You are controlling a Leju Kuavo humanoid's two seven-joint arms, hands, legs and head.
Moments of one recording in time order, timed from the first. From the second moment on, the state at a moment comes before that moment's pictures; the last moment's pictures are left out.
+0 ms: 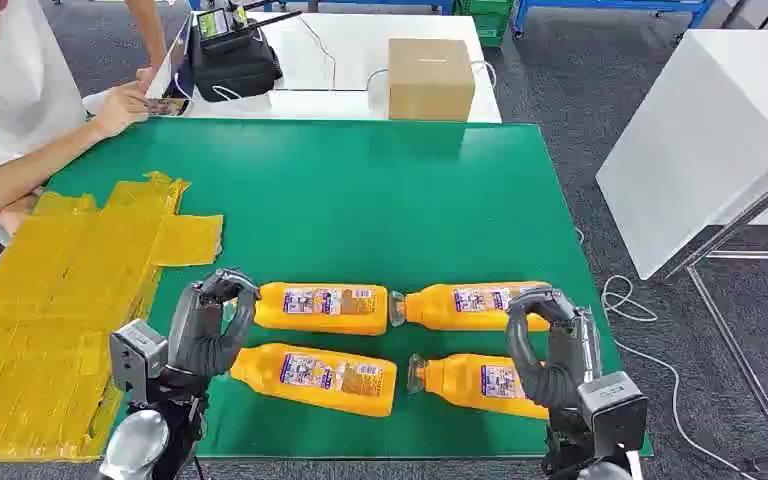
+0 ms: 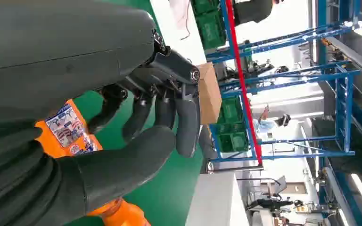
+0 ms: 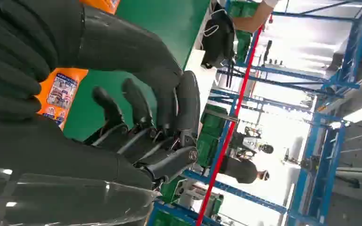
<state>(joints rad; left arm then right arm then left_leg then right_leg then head) -0.02 0.01 -0.32 -1.51 -0.10 0.03 -0.40 0.19 -0.05 0.31 -1.72 0.10 0.00 -0.39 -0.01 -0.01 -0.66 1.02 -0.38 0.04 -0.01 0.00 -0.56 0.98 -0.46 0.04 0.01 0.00</state>
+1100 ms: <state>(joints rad) 0.02 -0.03 -0.35 -1.56 -0.21 -0.01 -0.44 -0.11 0.03 0.48 -1.45 0.58 -0.11 -0.16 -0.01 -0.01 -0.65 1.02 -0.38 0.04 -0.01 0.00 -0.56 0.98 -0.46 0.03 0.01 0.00</state>
